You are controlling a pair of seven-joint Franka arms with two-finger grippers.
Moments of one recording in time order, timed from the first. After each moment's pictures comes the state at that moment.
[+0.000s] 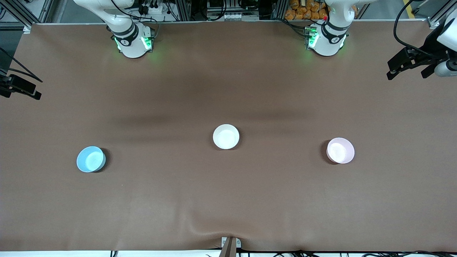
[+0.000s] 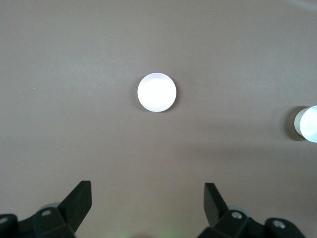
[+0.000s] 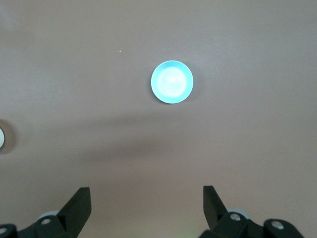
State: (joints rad) left arm 0.11 -0.11 -0.21 -1.57 -0.01 1.51 -0.14; right arm -0.04 0.01 -0.09 -1.54 0.03 1.51 -0.02
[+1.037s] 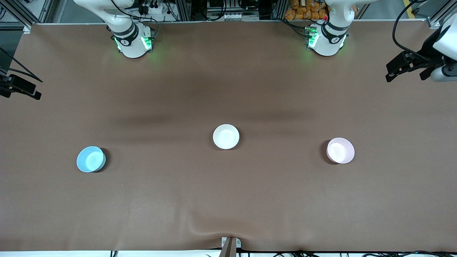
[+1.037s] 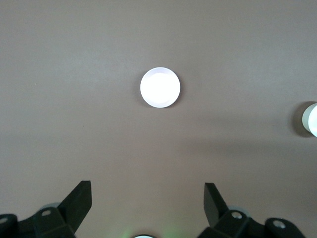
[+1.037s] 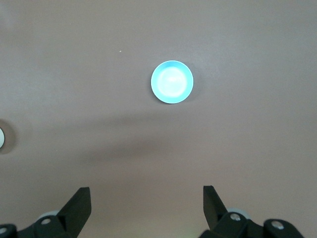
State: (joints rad) left arm 0.12 -0.08 -0.21 -1.58 0.00 1.50 -0.14; right arm -0.04 0.01 -0.09 -1.54 0.03 1.51 -0.02
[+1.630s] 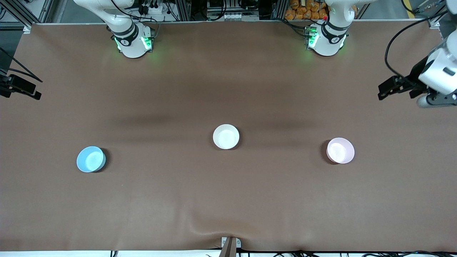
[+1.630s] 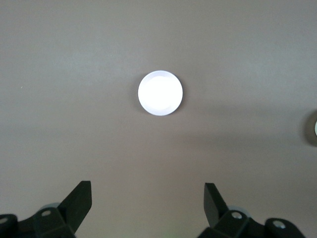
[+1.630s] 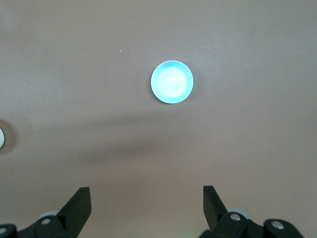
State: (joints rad) left arm 0.13 -0.01 -0.21 -1.66 0.01 1.64 -0.13; right arm -0.04 0.01 -0.09 -1.54 0.03 1.51 -0.02
